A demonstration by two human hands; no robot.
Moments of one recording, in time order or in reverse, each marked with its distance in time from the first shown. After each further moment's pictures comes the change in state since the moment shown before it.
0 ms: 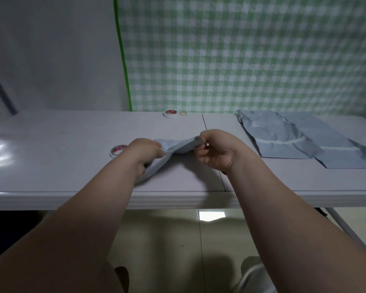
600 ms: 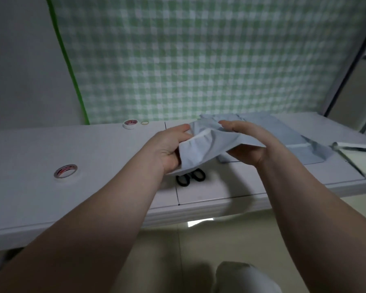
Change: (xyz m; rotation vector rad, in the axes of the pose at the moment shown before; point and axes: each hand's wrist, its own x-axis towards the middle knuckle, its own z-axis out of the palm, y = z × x) left_hand -0.022 0.088 0.129 -0.652 -0.482 -0.030; right_hand -0.036 -0.074 -0.141 -0.018 0.080 -0.226
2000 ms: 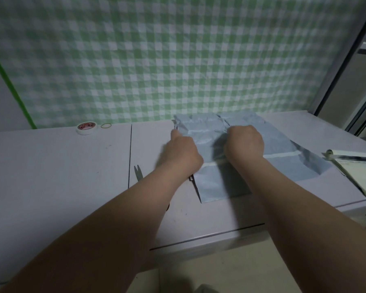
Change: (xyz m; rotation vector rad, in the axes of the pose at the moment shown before) left_hand 0.144 -0.059 0.056 1.468 0.267 0.279; right_hand 0.082 -0.006 -0.078 -1.796 0.728 -0.159
